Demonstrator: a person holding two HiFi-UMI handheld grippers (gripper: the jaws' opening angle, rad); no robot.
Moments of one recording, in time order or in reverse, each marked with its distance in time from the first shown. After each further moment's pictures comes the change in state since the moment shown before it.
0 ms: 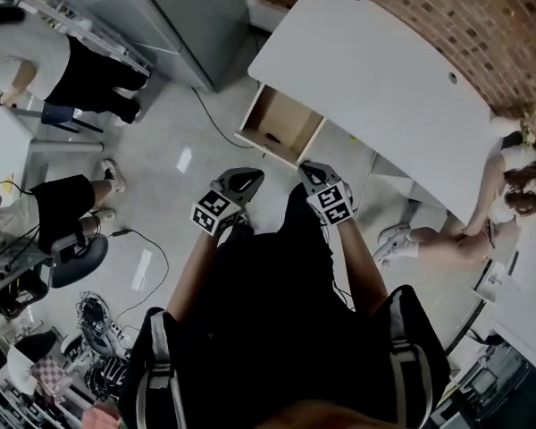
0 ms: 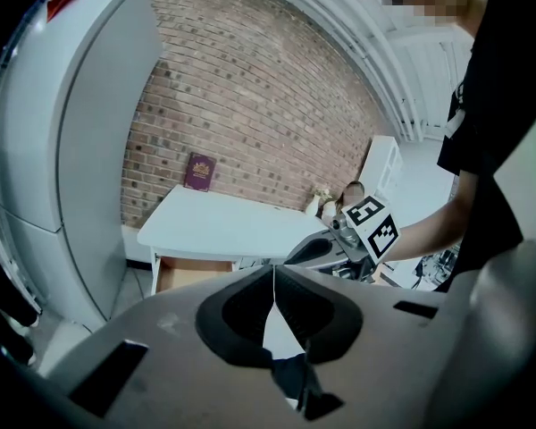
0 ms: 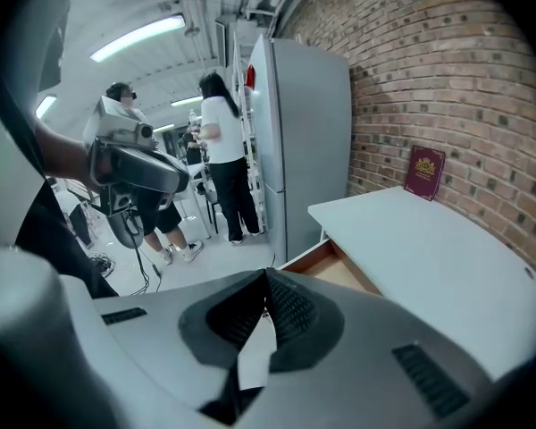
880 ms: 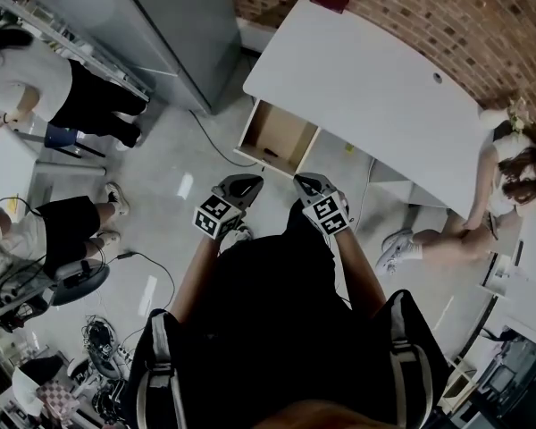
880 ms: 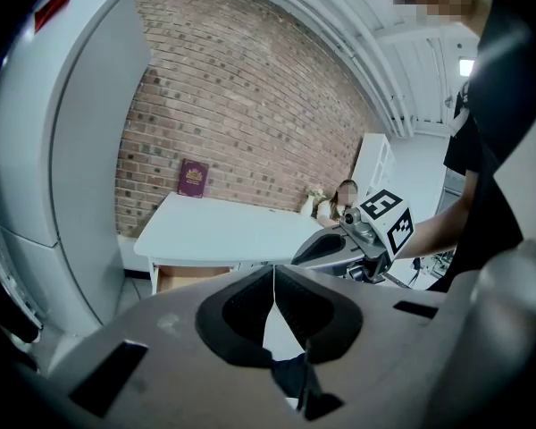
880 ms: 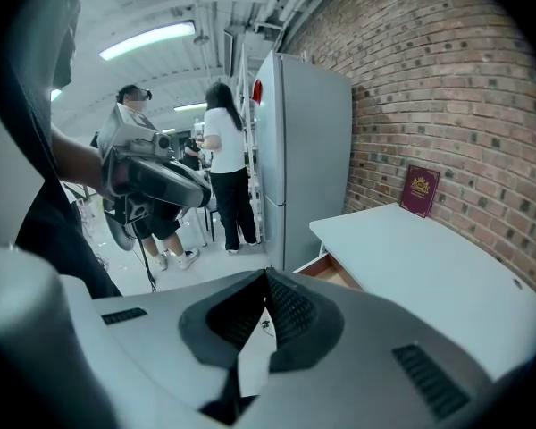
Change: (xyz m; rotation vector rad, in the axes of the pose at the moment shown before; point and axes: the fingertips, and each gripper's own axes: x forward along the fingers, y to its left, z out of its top) left arm -0.004 -0.008 0.007 0.056 -0.012 -0.021; right arm -0.027 0.024 0.024 -0.029 -0.074 -0.039
